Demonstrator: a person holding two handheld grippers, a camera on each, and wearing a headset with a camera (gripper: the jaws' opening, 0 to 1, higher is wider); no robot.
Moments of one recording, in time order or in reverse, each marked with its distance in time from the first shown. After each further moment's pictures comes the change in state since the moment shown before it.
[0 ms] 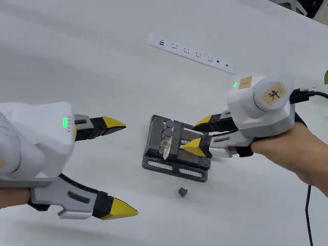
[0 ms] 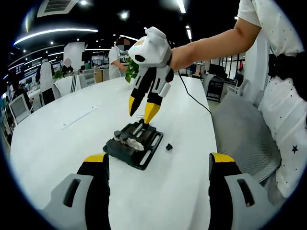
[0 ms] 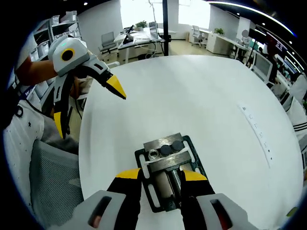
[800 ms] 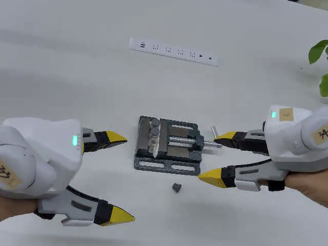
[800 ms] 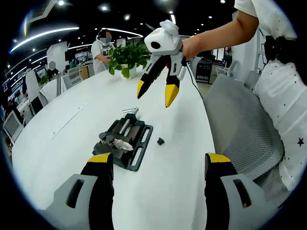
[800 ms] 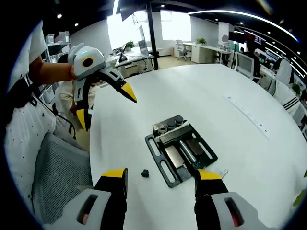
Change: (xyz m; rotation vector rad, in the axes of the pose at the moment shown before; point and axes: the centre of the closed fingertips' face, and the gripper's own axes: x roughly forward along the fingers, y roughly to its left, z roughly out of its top) left arm 0.026 -0.019 -0.007 0.136 0.149 -0.097; right arm -0.045 0.032 -0.065 0.130 -0.189 -0.036
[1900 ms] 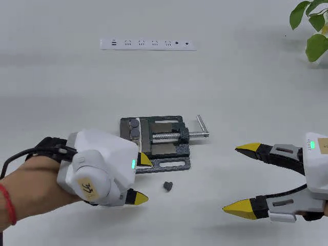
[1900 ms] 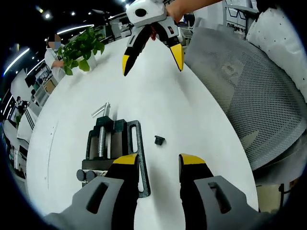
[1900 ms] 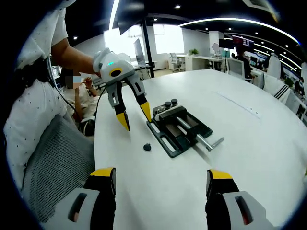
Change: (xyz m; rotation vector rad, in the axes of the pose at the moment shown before) left arm 0.093 0.002 -0.023 0.363 0.251 -0.200; right arm -0.028 0.005 -0.069 0.054 -0.140 -0.015
